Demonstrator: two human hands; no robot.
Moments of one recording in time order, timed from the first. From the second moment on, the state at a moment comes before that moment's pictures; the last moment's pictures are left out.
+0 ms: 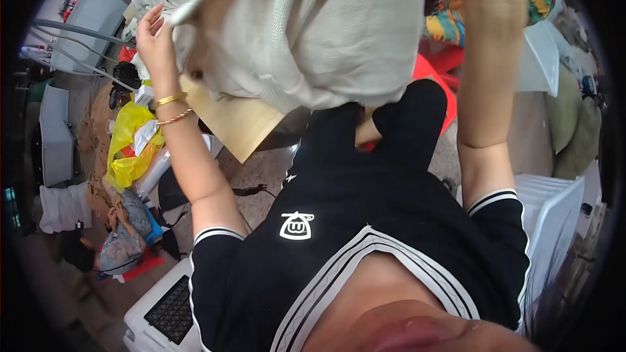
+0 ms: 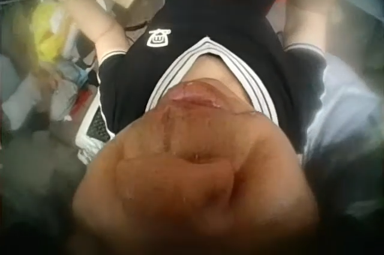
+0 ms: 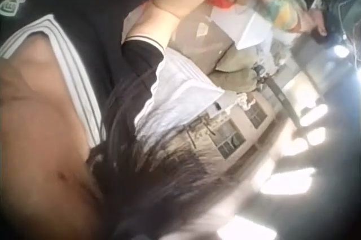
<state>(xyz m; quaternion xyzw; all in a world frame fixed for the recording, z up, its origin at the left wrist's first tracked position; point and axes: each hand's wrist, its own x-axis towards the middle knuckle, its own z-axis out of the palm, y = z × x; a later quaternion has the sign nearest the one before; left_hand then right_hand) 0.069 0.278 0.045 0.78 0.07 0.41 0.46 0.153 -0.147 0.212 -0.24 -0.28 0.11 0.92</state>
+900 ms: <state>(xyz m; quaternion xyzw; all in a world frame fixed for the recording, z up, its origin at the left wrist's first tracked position) 0.016 0.130 -0.029 0.90 -0.20 0.11 0.37 0.099 -0.189 0.145 -0.37 -0.21 0.05 0.91</state>
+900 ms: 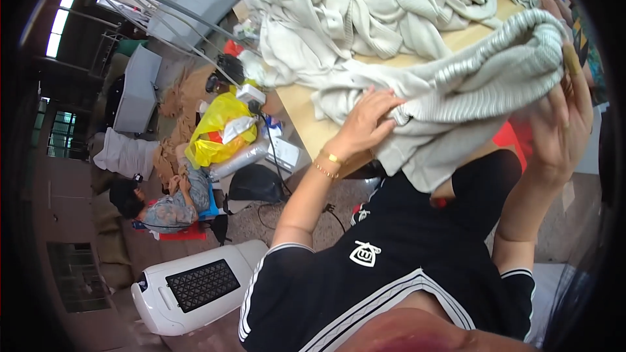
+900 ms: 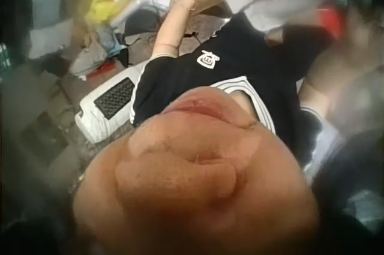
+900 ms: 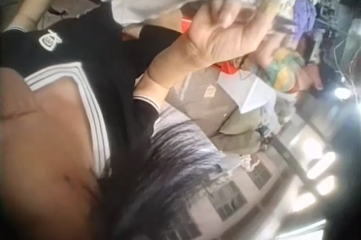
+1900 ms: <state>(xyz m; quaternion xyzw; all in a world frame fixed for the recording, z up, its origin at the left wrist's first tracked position) -0.029 0.110 -0.042 0.77 0.11 0.21 0.59 0.078 -0.066 -0.036 -0.69 -0.35 0.11 0.62</state>
